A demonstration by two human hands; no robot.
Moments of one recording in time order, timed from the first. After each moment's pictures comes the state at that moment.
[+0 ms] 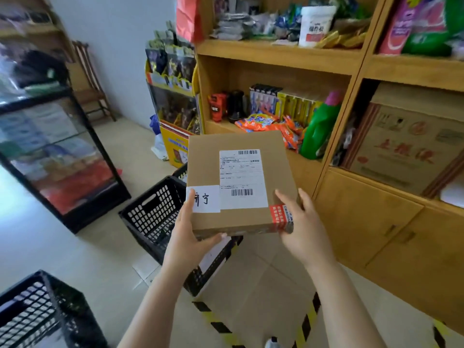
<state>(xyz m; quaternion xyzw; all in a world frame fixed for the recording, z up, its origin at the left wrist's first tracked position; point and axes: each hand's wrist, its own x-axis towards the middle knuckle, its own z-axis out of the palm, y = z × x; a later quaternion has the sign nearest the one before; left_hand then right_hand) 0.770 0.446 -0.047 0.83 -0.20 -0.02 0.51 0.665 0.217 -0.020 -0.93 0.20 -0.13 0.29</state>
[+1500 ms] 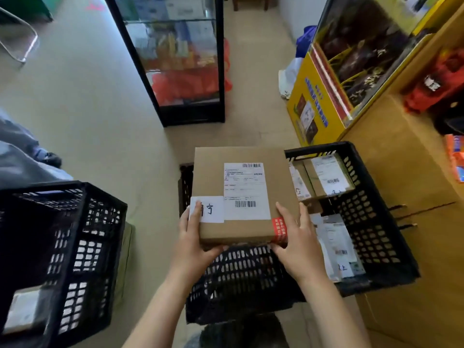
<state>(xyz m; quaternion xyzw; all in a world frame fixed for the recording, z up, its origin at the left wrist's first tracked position) 1.080 0.483 -0.219 0.85 0.24 -0.03 0.46 1.161 0.267 -0.196 -0.95 -0.07 0.19 0.22</state>
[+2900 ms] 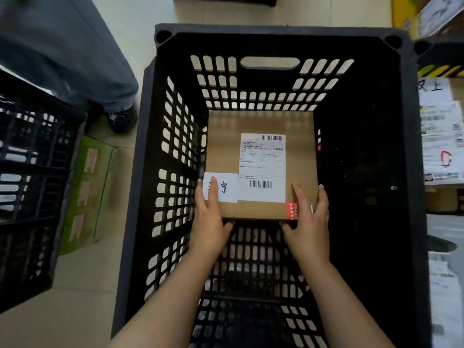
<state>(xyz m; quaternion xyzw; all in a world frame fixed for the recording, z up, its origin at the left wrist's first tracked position) 1.132 0.479 -0.583 0.85 0.36 -0.15 0.35 1.226 0.310 -0.568 -0.94 -0.05 0.26 0.21</state>
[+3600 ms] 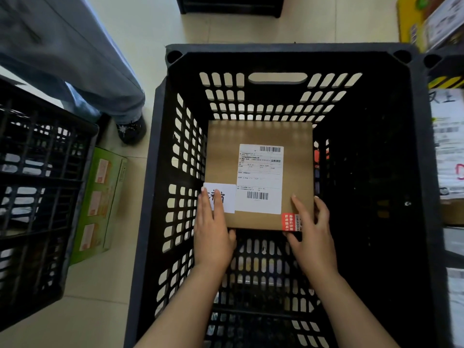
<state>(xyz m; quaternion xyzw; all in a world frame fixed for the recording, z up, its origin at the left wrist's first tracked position) 1.135 0.484 -0.581 0.88 0.36 -0.18 0.24 1.226 0.309 -0.582 -0.93 -0.09 0.28 0.21</state>
